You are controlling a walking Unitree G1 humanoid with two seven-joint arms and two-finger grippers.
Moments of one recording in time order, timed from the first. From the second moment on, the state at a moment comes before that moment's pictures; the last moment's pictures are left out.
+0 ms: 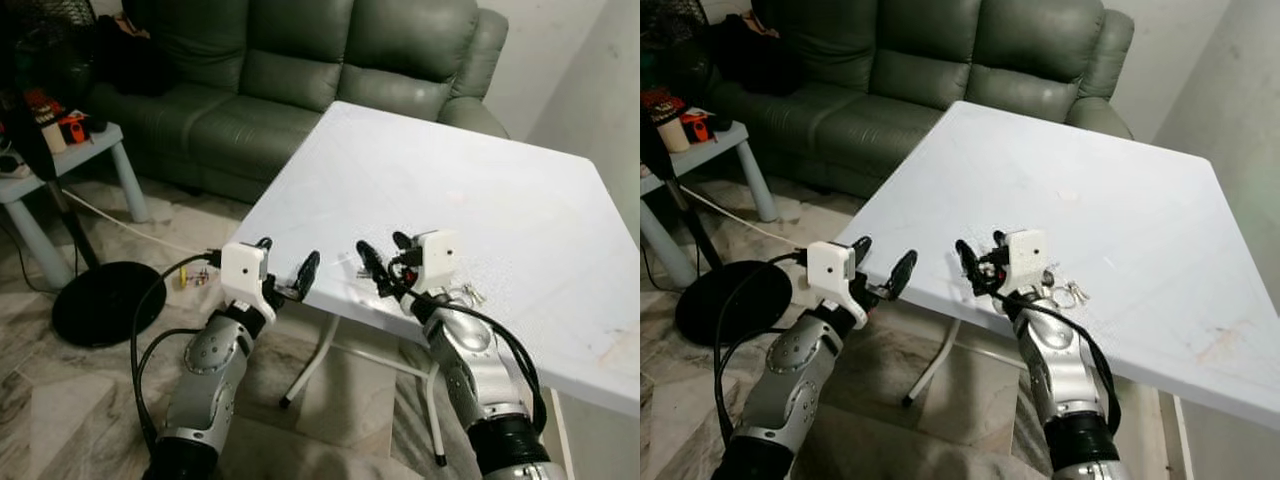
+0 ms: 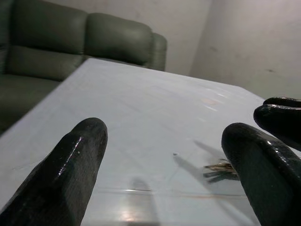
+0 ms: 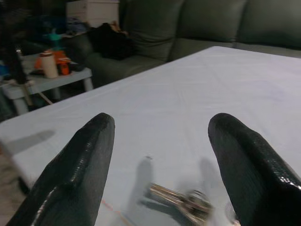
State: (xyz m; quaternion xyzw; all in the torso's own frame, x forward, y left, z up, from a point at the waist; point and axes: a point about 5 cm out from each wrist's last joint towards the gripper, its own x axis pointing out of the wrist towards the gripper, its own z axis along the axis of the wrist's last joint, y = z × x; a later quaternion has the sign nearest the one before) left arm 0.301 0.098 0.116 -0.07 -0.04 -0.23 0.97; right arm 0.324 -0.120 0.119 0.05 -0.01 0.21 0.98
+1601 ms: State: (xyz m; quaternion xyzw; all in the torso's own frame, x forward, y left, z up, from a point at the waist) left arm 0.305 0.102 0.113 -0.08 -0.01 -0.18 0.98; right arm 0.322 -0.125 0.109 0.03 0.02 0.17 0.99
